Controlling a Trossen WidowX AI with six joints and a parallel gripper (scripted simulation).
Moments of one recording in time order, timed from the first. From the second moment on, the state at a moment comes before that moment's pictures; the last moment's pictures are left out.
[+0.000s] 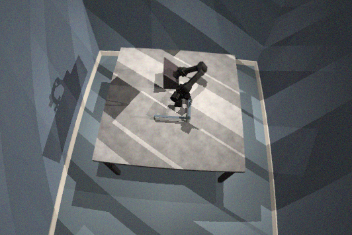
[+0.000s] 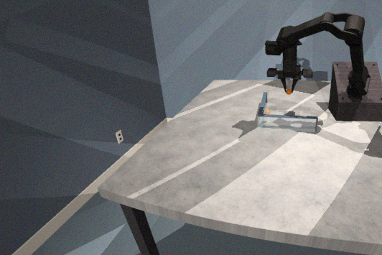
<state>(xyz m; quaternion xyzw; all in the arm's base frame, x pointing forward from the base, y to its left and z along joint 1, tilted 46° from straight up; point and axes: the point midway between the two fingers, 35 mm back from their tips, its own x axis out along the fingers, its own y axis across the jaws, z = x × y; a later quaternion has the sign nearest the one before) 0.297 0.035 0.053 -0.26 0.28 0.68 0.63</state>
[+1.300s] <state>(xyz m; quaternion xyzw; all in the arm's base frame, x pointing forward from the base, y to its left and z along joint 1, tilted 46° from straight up) 0.369 0.033 0.008 0.16 0.63 0.39 0.66</state>
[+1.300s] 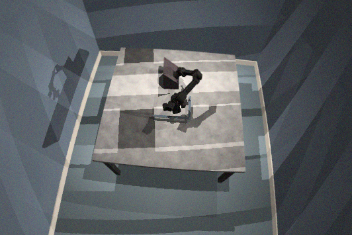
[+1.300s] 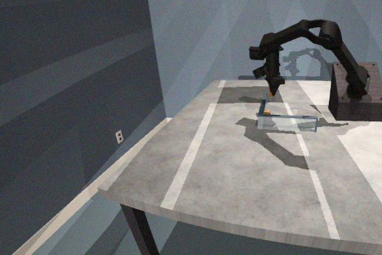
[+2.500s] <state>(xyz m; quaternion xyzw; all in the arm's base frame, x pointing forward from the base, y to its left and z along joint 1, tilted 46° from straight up) 0.380 0.086 -0.054 0.24 0.67 0.30 0.64</state>
